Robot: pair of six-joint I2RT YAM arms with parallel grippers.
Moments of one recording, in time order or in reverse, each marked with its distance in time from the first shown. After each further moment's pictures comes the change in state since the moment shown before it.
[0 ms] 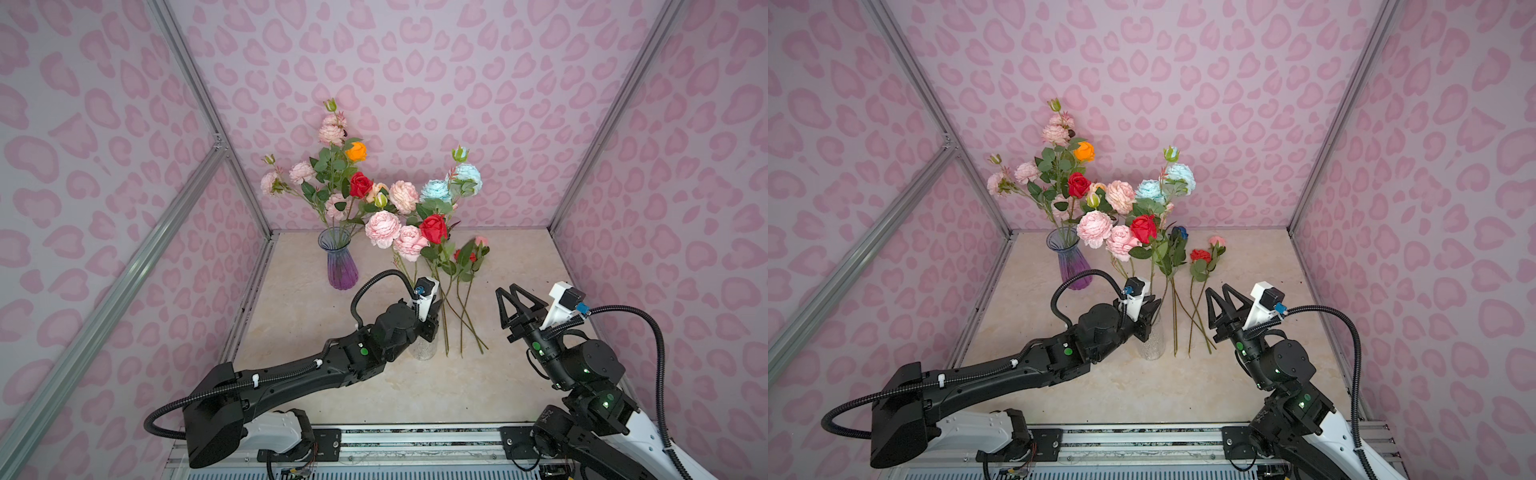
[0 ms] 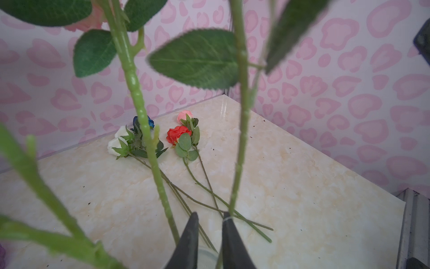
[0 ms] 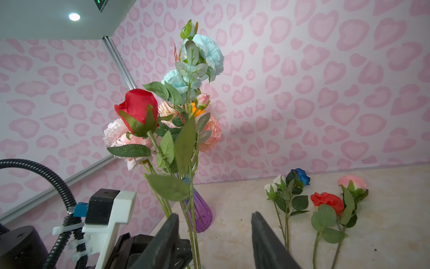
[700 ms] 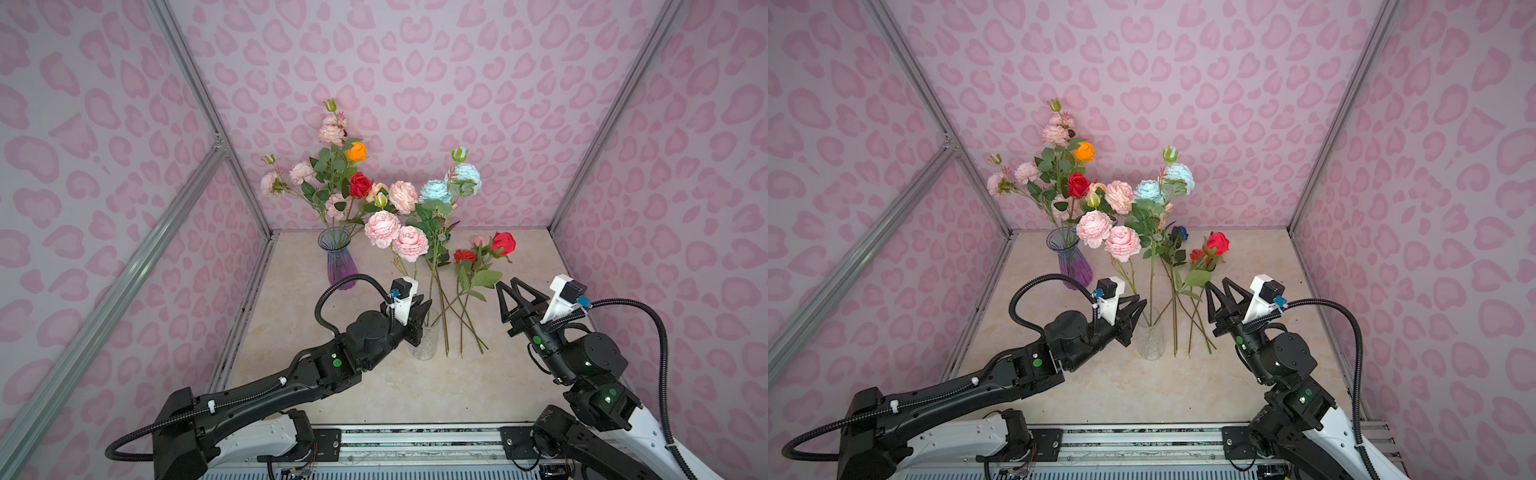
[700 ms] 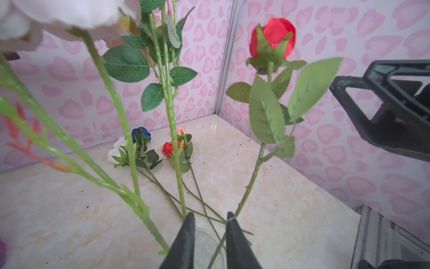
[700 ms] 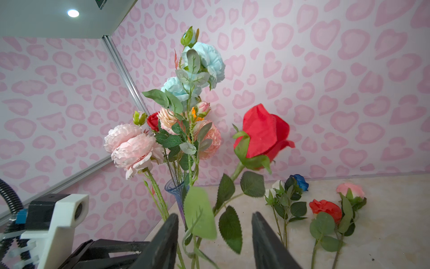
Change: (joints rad) left arm -0.004 -0.221 -0.067 -0.035 0.023 -0.052; right arm -0.021 0.050 0.070 -0.021 -0.011 -0.020
